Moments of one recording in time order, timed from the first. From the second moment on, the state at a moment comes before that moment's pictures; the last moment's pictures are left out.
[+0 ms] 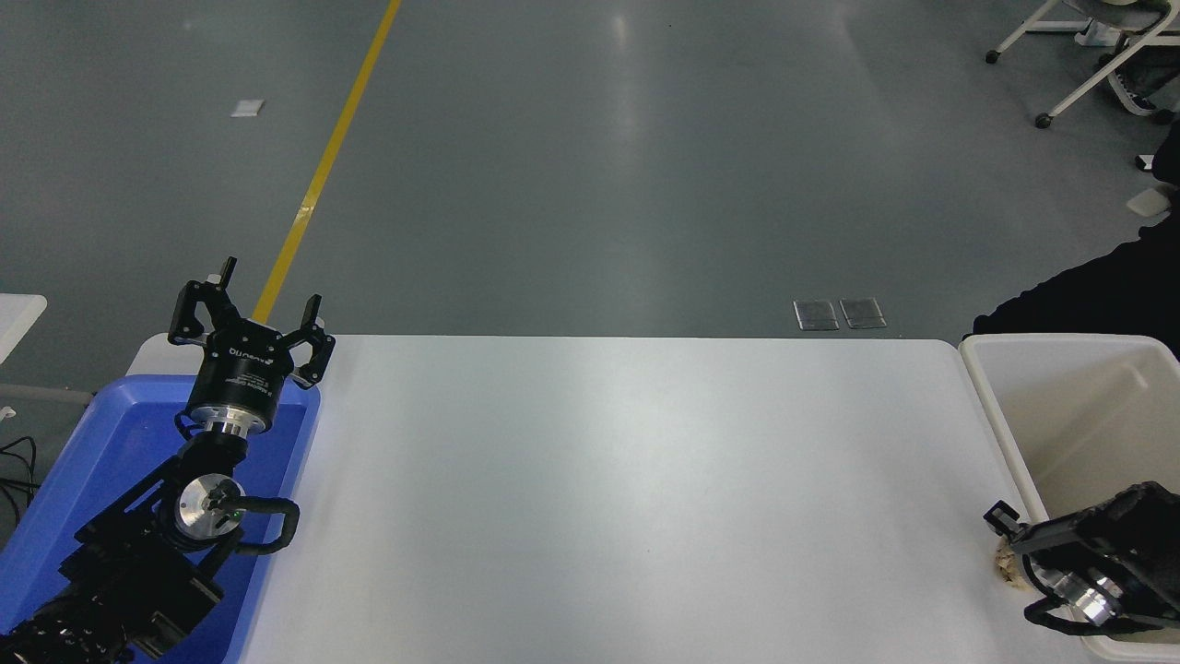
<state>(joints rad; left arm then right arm) -0.54 0.24 -0.95 -0.52 0.00 -0.56 -0.50 1.10 -0.44 -1.10 1.05 0.29 -0.37 -0.12</state>
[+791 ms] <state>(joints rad) -0.54 0.24 -0.95 -0.52 0.00 -0.56 -0.50 1.76 -0.56 -1.34 1.34 0.18 -0.13 -0.21</state>
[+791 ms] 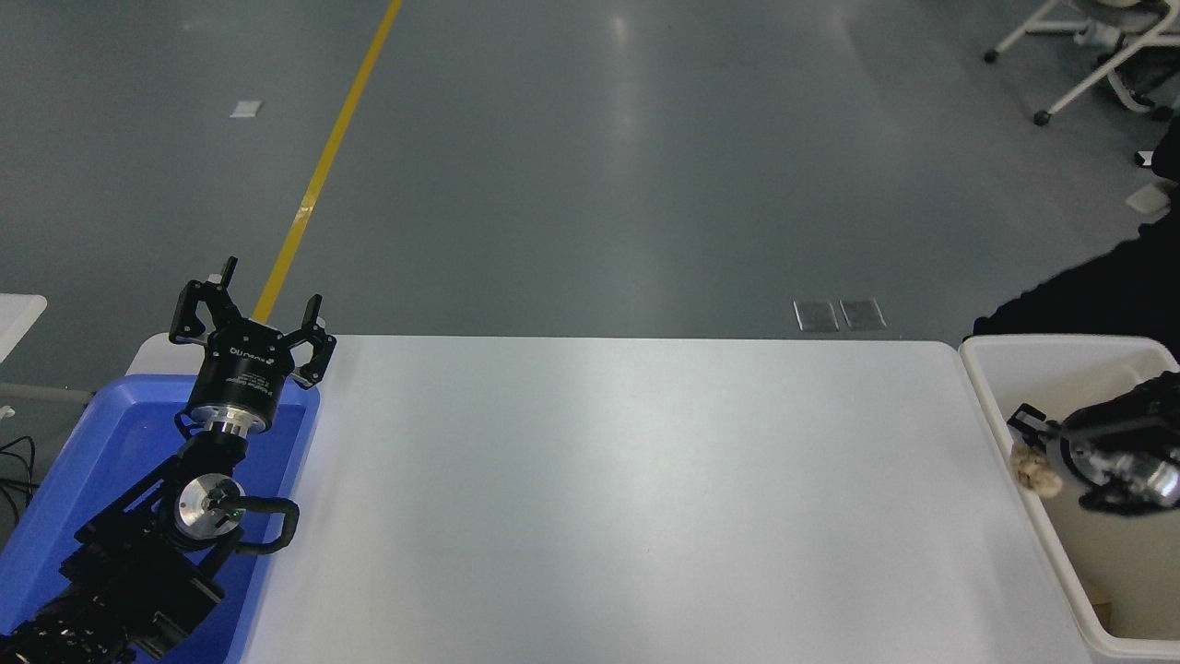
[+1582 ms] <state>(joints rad) -0.54 0.24 -0.95 -0.52 0.00 -0.56 -0.50 2.30 -0.57 -1.51 1.35 0.15 0.24 -0.22</state>
